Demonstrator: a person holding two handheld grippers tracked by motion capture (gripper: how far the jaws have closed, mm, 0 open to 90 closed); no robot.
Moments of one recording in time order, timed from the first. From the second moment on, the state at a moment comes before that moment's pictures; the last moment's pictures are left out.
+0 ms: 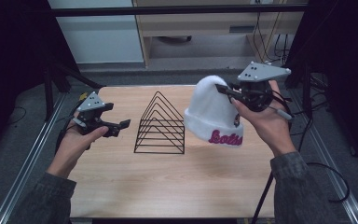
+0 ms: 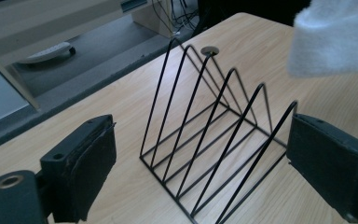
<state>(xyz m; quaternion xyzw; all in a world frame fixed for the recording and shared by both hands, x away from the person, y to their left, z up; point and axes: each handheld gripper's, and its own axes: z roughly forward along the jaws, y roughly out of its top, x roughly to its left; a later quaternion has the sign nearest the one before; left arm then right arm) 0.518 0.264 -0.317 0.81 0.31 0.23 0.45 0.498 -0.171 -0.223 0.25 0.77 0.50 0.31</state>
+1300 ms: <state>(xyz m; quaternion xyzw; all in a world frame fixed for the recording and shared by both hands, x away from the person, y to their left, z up) 0.562 0.222 -0.300 0.79 0.30 0.19 0.50 0.547 -0.054 -0.163 0.17 0.76 0.56 0.28</state>
